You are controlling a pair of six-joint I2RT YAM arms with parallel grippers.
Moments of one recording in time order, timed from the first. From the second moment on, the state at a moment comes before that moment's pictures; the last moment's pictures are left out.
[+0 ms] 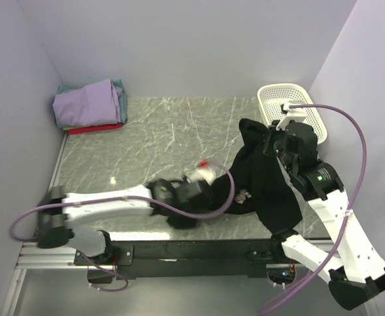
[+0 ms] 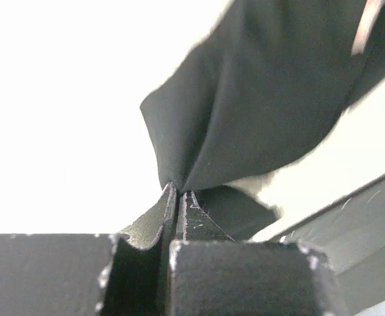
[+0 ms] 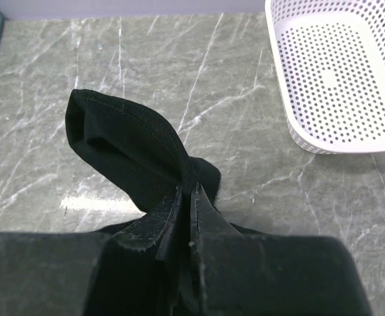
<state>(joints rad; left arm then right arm) -1.30 1.47 1.14 -0.71 -0.50 -0.46 0.39 0.90 1.17 -0.62 0.29 0.20</state>
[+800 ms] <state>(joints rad) -1.16 1.15 1.48 -1.26 -0.72 -0.49 0.39 0.82 1.22 -0.65 0.29 0.20</state>
